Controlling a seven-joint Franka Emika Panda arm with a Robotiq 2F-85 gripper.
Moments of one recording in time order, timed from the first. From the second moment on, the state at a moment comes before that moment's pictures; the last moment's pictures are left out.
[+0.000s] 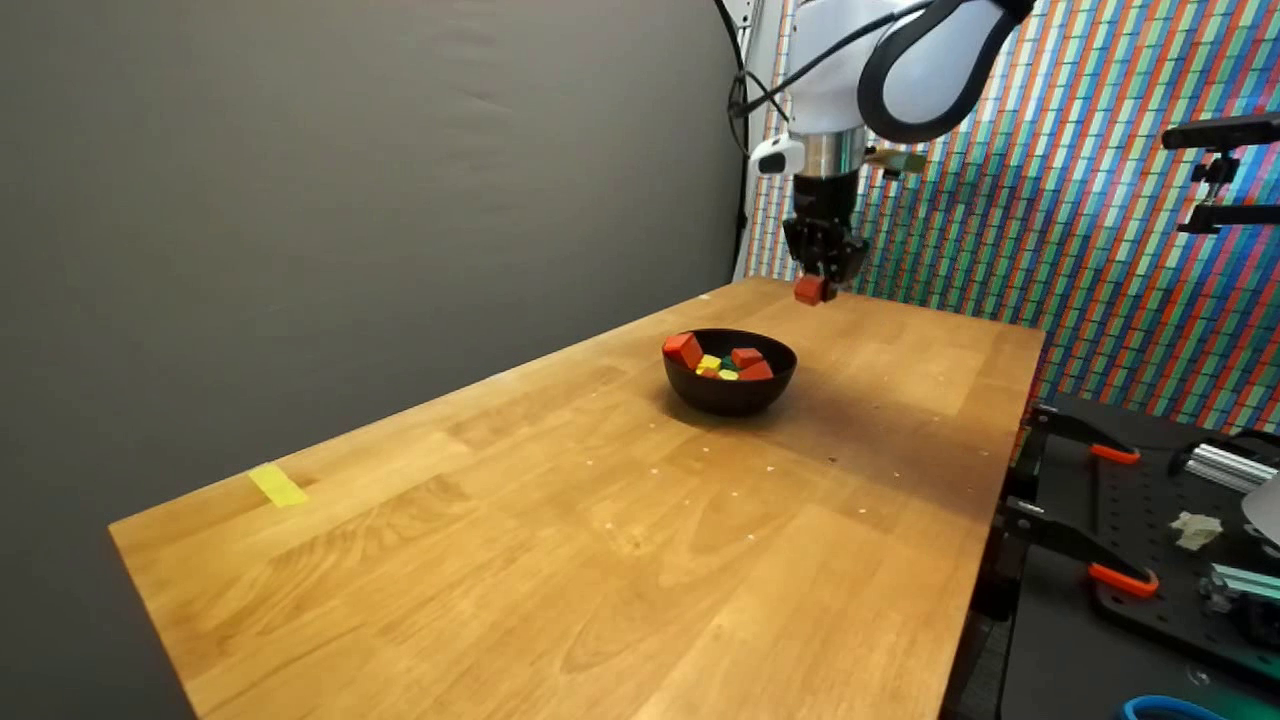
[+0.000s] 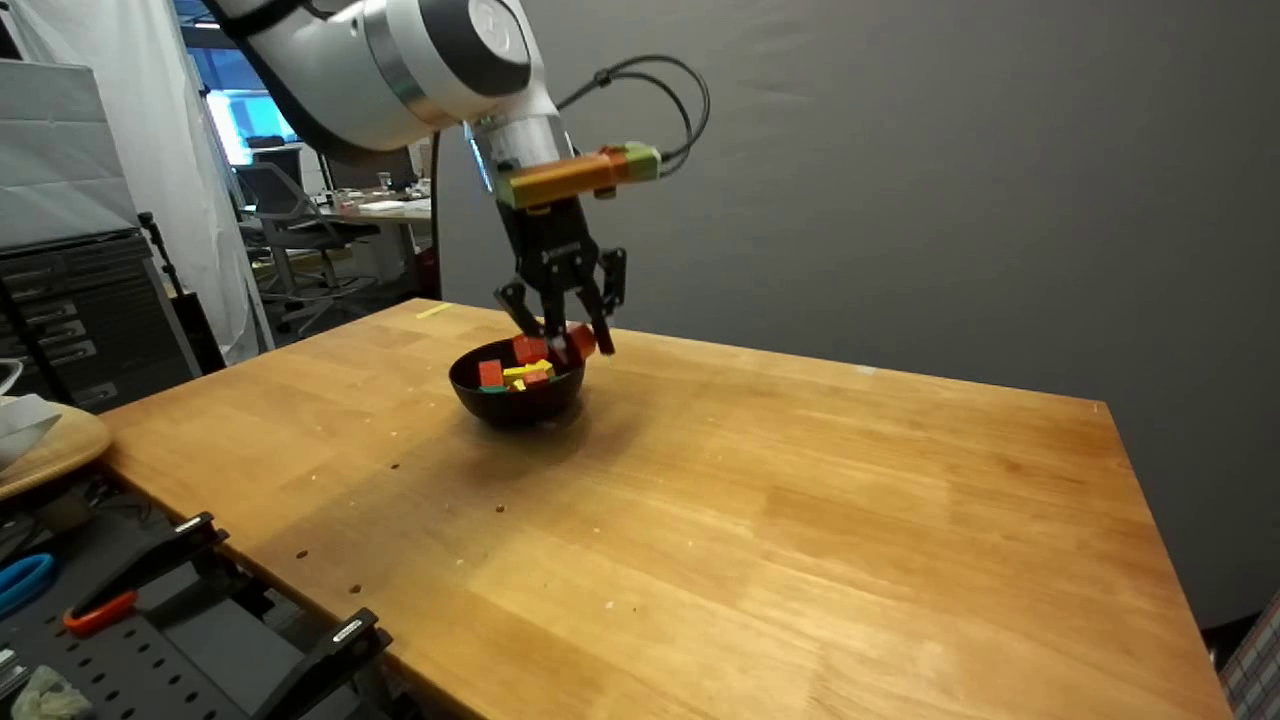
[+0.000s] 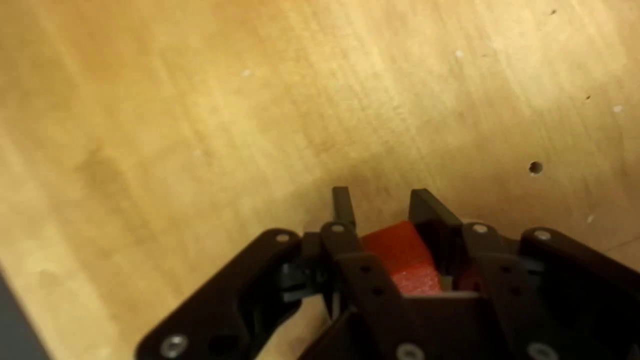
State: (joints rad) arm -0.05 0.17 -0.03 -2.35 -0.51 2.51 -0.83
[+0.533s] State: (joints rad) arm 0.03 0.25 0.02 -2.03 -0.52 2.20 -0.74
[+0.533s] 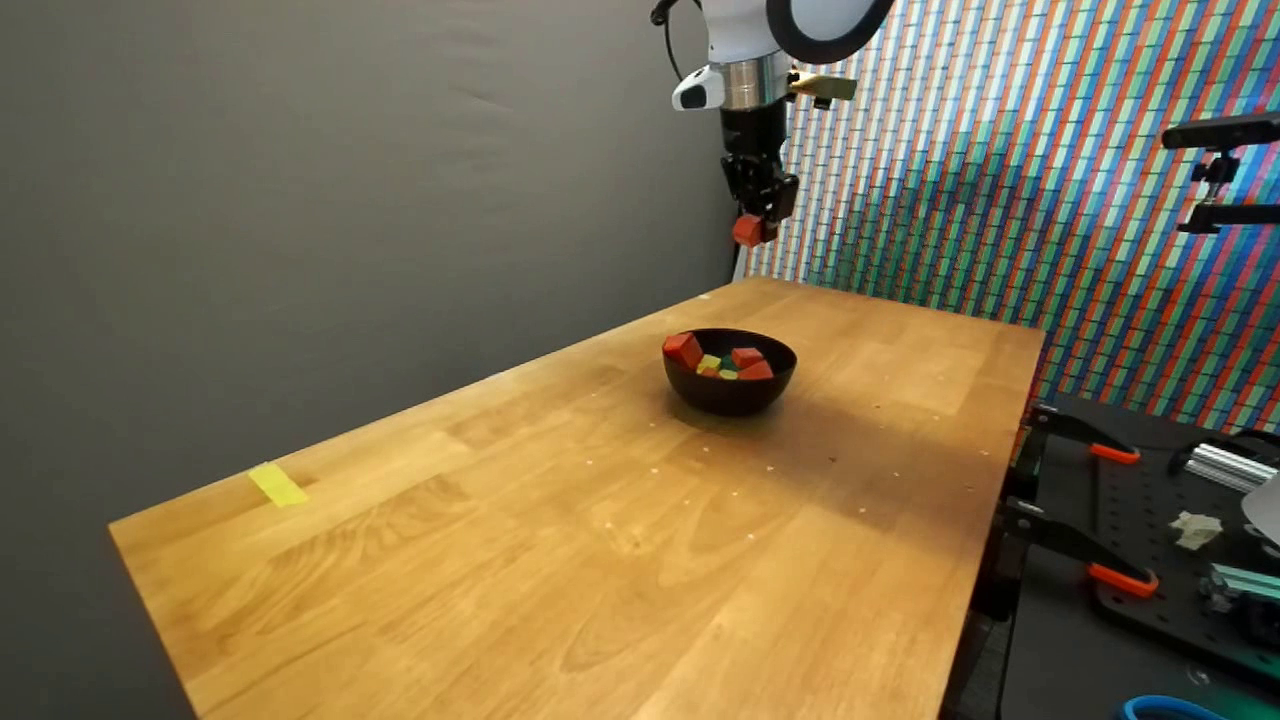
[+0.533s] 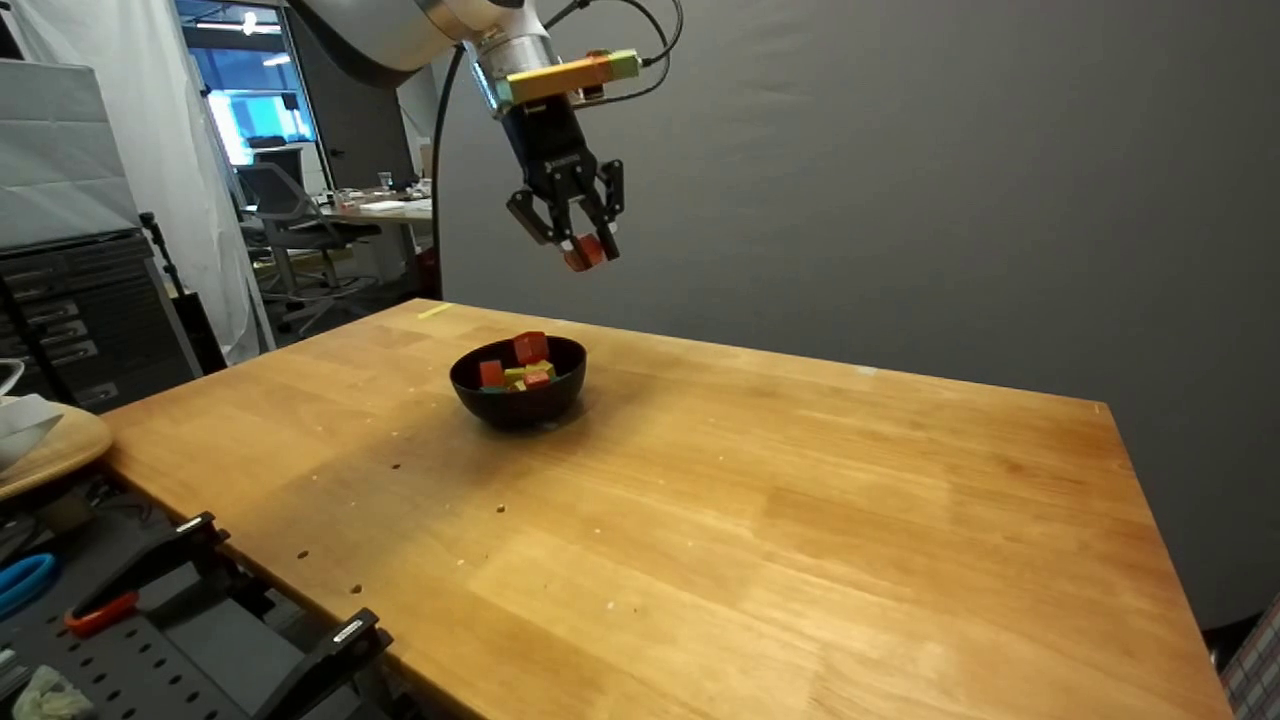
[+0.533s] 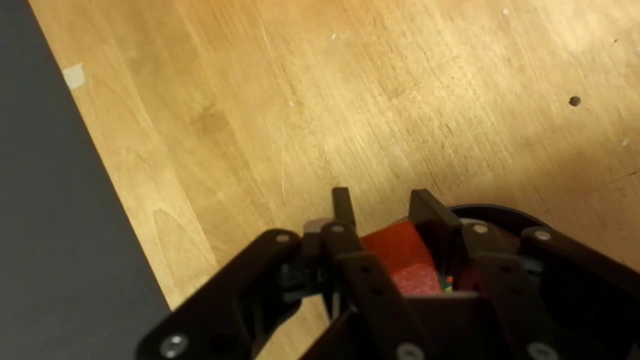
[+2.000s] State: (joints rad) arm -0.07 0.46 0.11 -1.88 -0.27 2.29 -0.98
